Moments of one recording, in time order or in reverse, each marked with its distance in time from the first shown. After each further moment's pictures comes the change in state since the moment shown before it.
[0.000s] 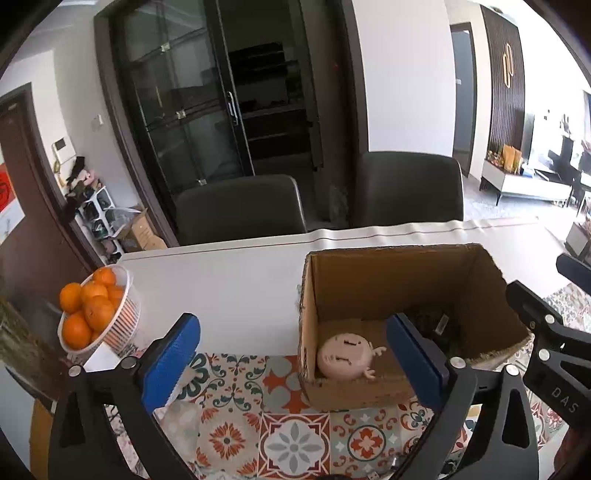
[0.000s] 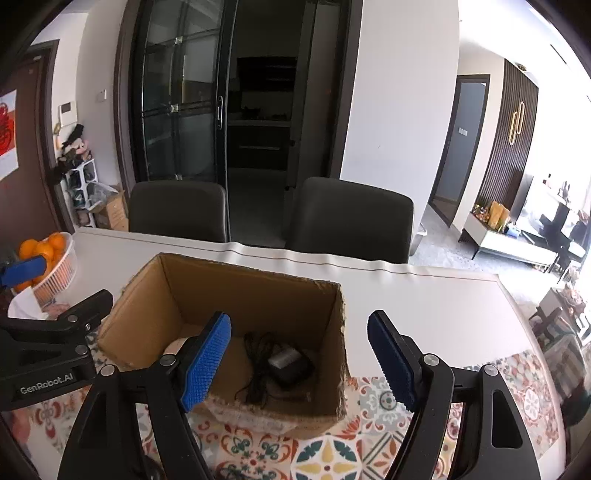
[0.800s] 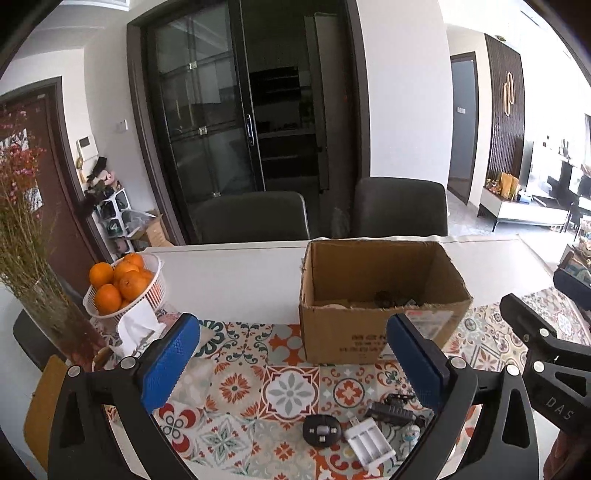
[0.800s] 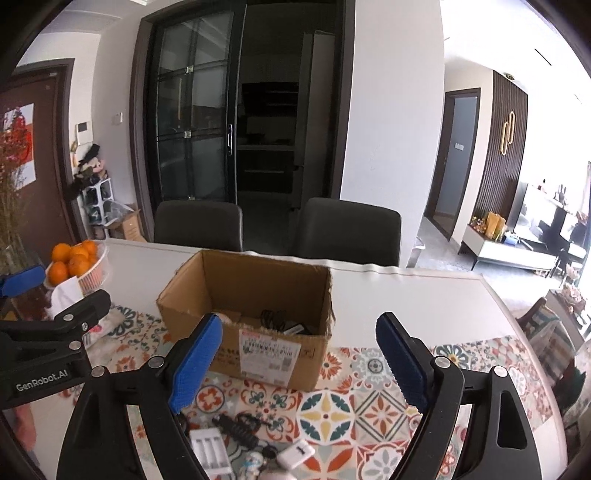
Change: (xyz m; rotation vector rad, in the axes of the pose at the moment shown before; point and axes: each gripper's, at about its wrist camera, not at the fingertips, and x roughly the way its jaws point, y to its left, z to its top) left arm -0.114 0.002 -0.058 -0.057 -0.090 0.009; right arm -0.113 -0.012 -0.049 0.018 -0.093 0.036
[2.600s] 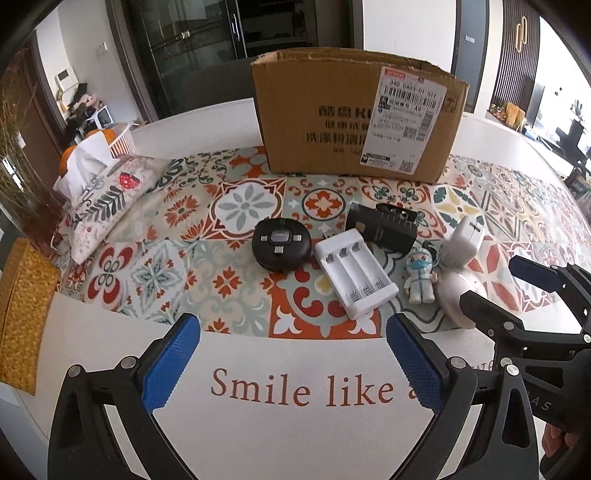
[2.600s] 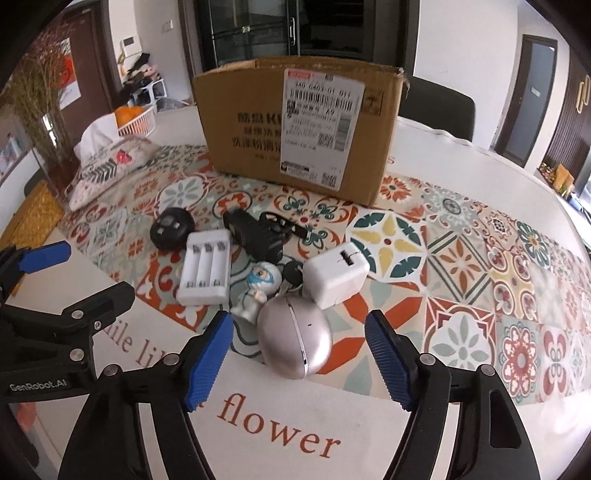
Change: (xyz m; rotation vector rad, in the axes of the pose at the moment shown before) left arm 0.046 -0.049 -0.180 0.002 0.366 -0.022; right arm 0.055 0.004 -0.185 -0.114 0.377 0.253
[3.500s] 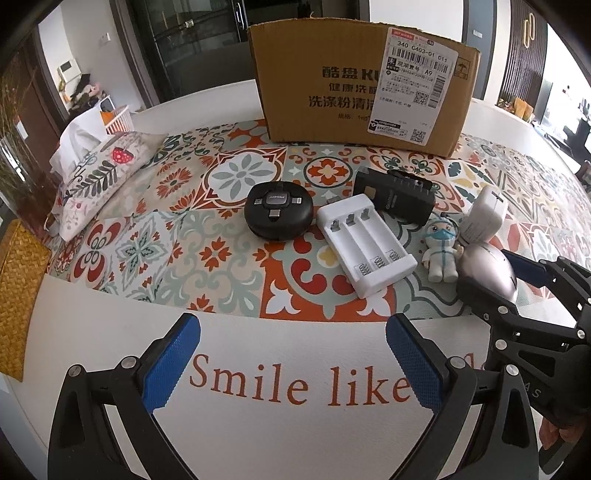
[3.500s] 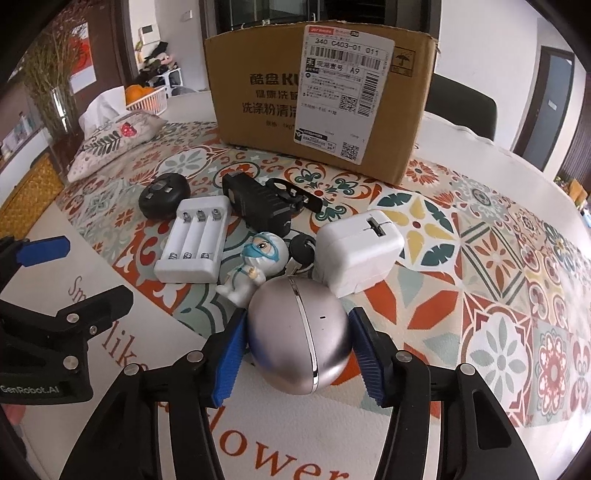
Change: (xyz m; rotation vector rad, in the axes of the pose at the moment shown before) left arm 0.029 -0.005 -0.020 -0.012 0.028 0.017; right arm 0.041 0.003 -0.020 -0.054 -0.009 0.033
